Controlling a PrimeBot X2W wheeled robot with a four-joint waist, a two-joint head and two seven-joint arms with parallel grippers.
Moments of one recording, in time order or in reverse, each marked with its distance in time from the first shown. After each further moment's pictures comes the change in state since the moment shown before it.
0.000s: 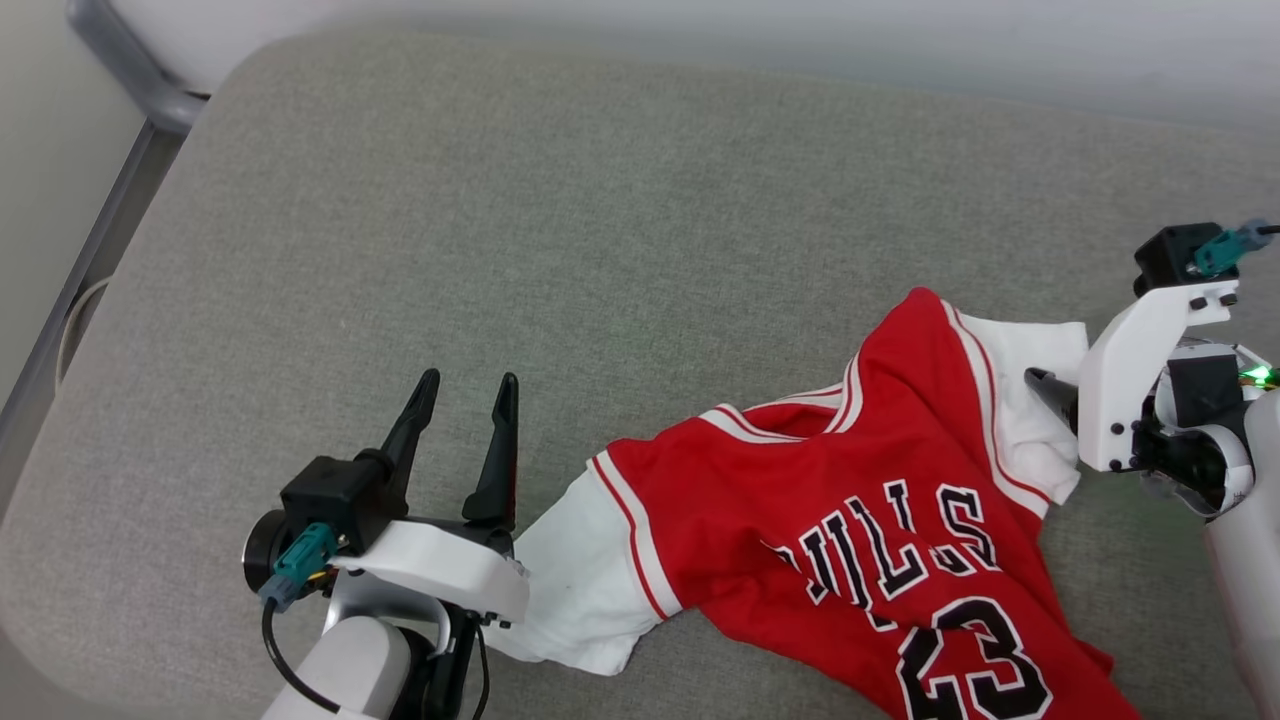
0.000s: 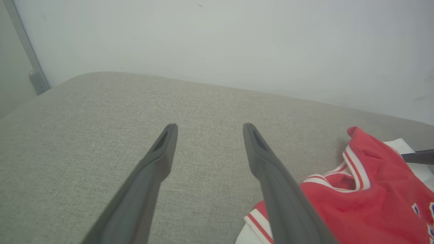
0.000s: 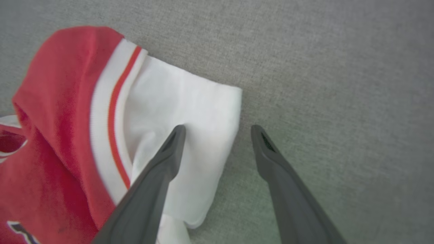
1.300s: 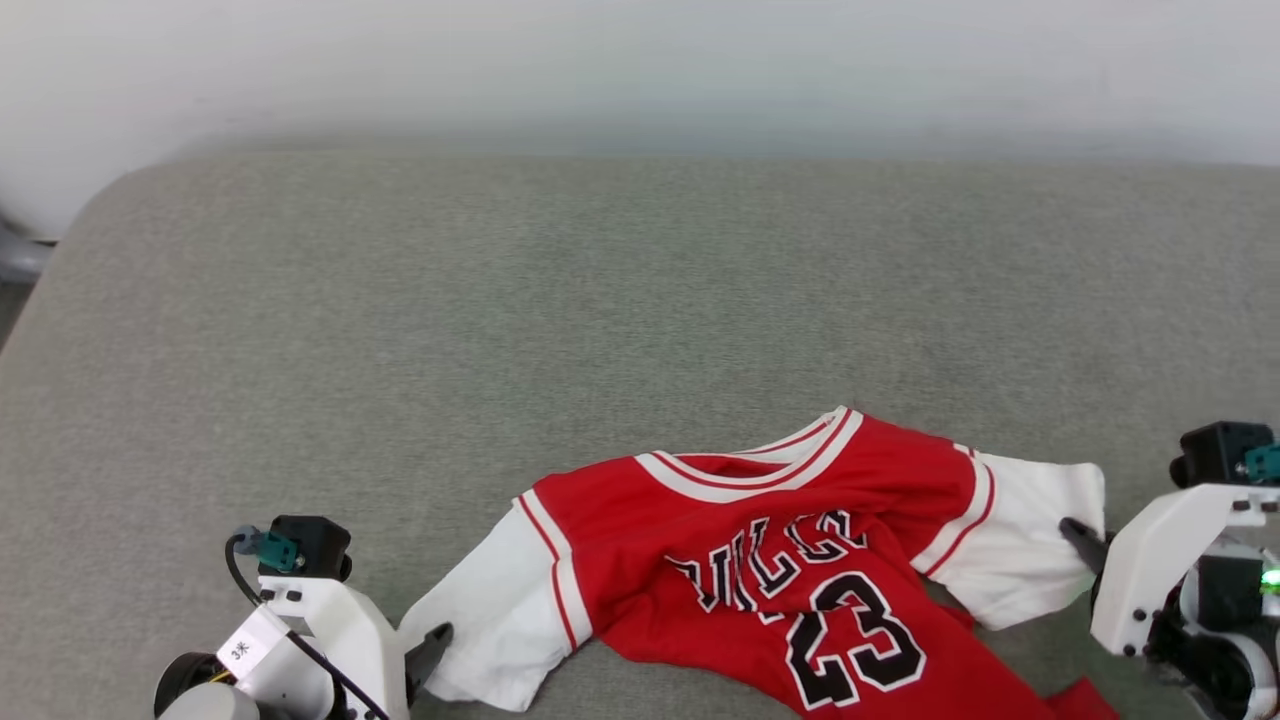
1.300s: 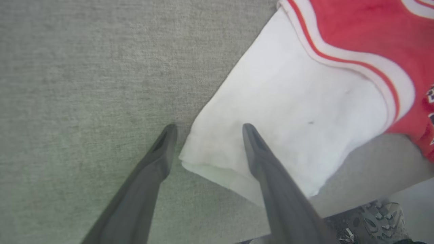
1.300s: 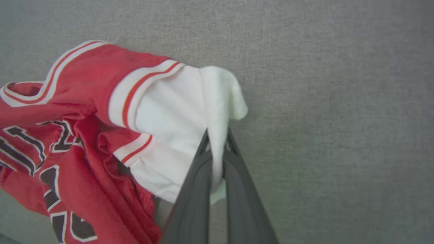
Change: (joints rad) left arm 0.116 0.238 0.010 0.000 -0.263 -0.087 0.787; right arm 0.427 0.107 -0.222 -0.338 0.016 0.000 -0.024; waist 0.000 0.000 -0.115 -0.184
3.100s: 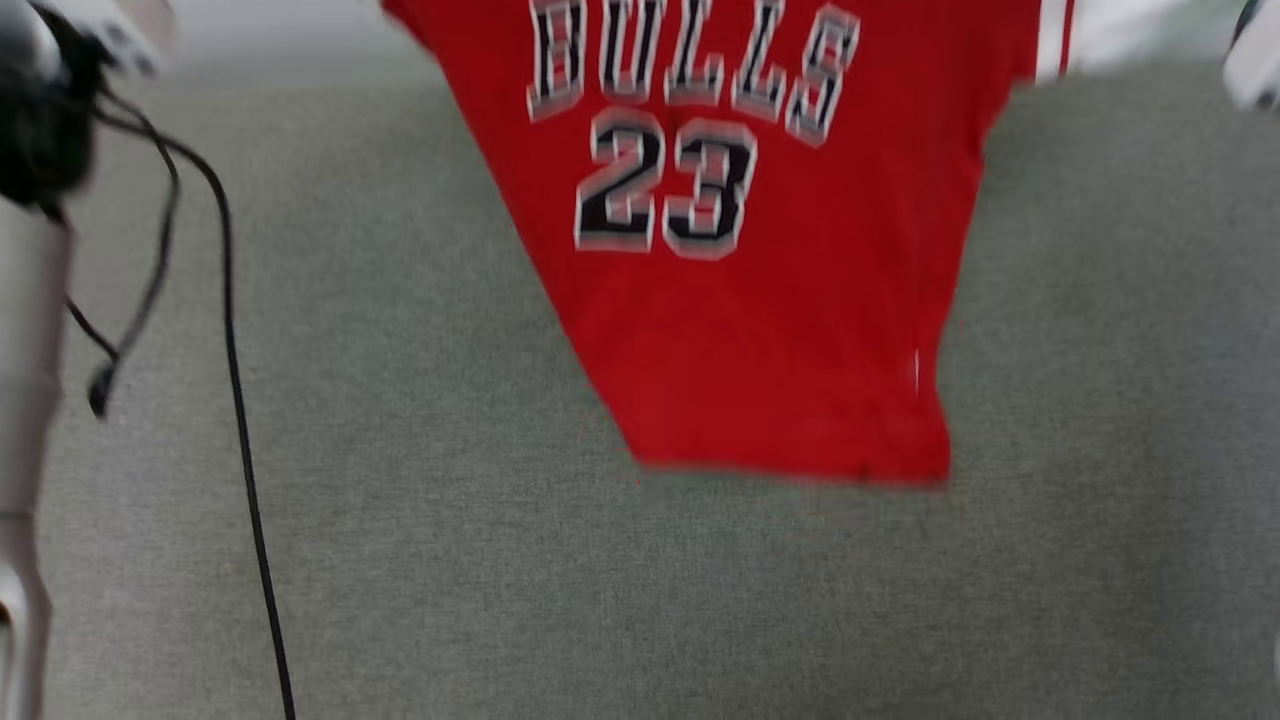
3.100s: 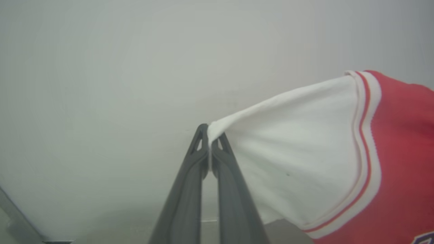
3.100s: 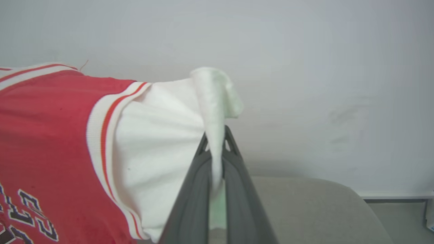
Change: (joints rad) left arm -0.996 -0.026 0.124 0.473 0.218 -0.055 -0.463; right arm -0.837 -0.029 0.015 0.296 -0.172 0.001 -0.306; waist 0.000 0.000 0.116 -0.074
